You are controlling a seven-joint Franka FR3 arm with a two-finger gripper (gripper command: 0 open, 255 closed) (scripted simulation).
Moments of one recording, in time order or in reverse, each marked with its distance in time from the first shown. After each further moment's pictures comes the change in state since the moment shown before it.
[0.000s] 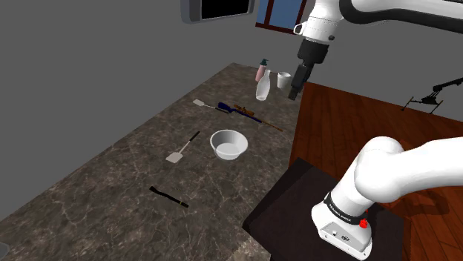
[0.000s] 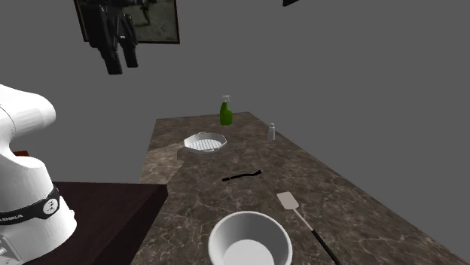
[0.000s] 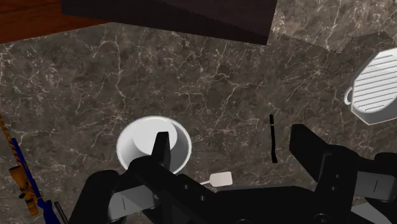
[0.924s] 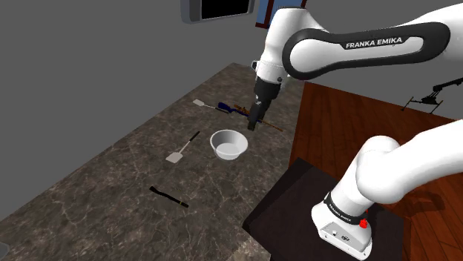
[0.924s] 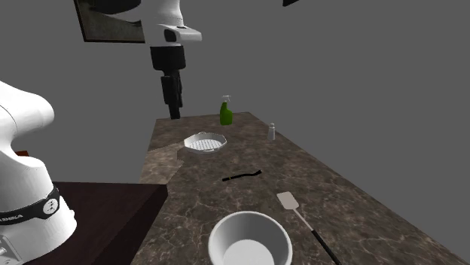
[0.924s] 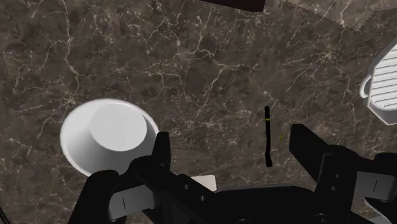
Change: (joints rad) arm 0.064 0.220 0.170 -0.140 0.080 0.390 0.108
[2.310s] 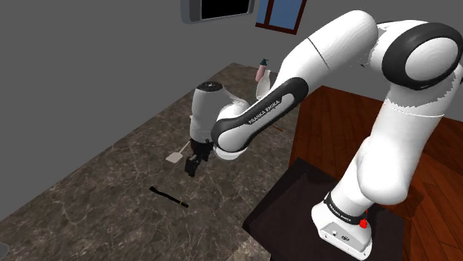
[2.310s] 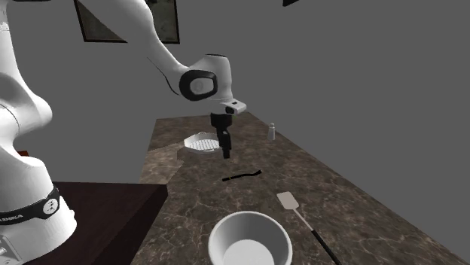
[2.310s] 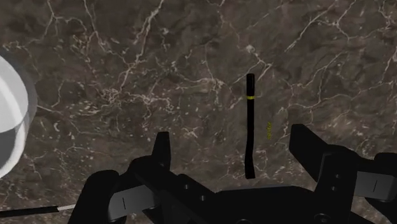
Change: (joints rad) arm 0.075 0.753 0.205 0.218 -0.251 0.555 0.355
